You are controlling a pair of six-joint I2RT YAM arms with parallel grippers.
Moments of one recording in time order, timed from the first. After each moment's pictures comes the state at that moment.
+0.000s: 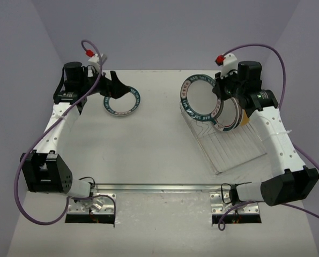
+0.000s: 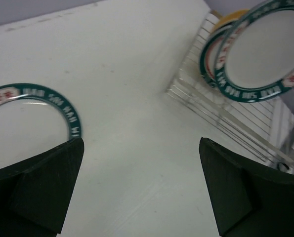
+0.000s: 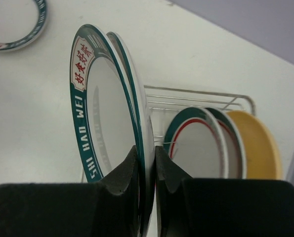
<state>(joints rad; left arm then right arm) 0.03 1.41 1.30 -0.28 0.75 -0.11 0.16 1.34 1.41 -0.59 -0.18 -0.23</state>
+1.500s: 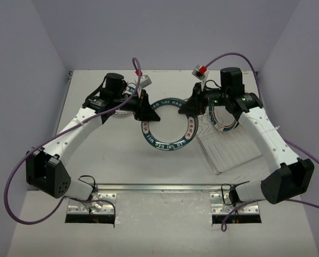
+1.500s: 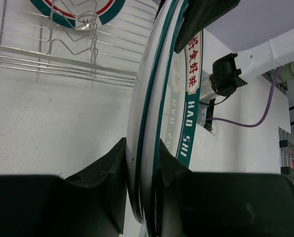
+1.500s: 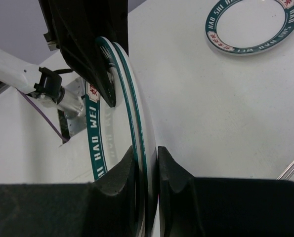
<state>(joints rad) -0.37 1.41 1.26 -0.40 0.99 -0.07 0.29 1.38 1.31 -0.50 -0.95 -0.06</state>
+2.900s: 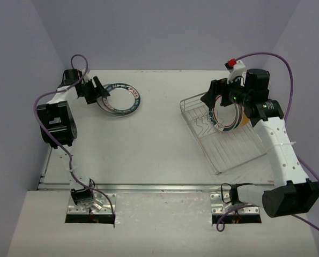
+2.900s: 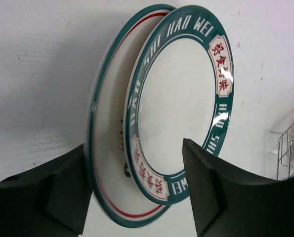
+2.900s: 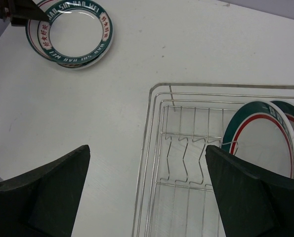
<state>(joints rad) 0.25 2.10 1.61 -0.40 0.56 -0.29 0.09 1.23 1.27 -0.51 -0.43 -0.01</state>
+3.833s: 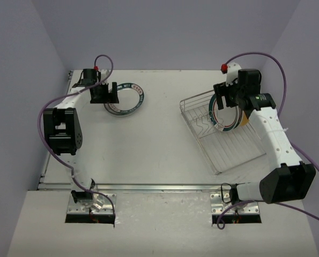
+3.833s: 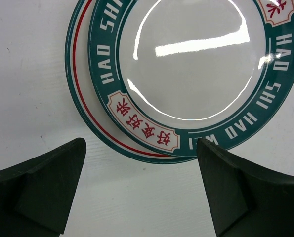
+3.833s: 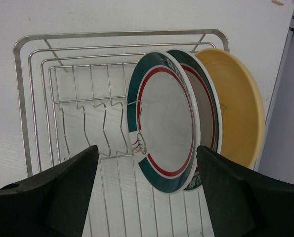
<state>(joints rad) 0.06 1.93 1.48 -0.47 0.24 0.01 0.09 1.36 1.29 -0.61 0.00 -0.25</state>
